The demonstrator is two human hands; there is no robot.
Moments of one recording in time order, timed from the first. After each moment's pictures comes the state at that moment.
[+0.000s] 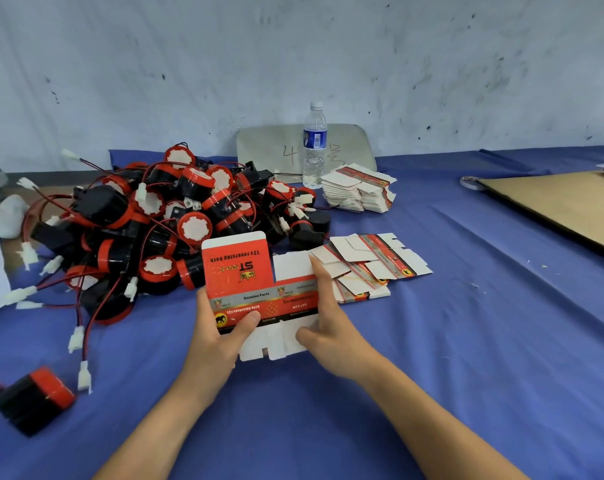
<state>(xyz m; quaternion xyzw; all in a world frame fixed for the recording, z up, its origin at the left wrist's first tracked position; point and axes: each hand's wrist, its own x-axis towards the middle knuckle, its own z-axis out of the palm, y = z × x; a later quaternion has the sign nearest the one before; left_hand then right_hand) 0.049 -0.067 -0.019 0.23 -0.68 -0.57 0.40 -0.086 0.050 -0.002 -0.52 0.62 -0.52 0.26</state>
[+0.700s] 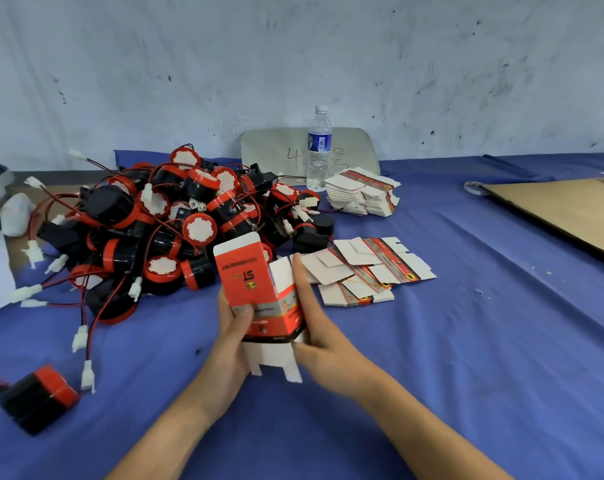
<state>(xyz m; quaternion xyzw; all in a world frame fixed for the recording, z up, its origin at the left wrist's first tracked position) 0.048 -0.051 -0.013 0.14 -0.58 -0.73 0.34 -0.066 0.047 0.006 -0.55 0.54 -0.55 0.33</state>
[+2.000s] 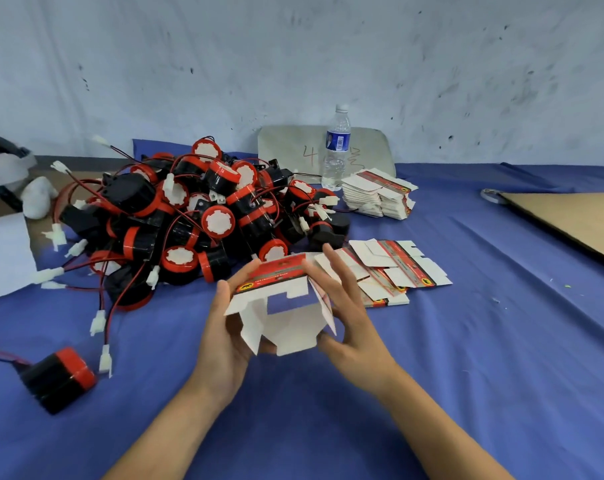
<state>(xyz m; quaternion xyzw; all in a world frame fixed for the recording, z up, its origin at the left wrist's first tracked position) 0.057 -0.055 0.008 0.15 -0.49 -0.77 0.39 -0.078 0.049 0.002 -0.60 0.58 -0.55 0.09</state>
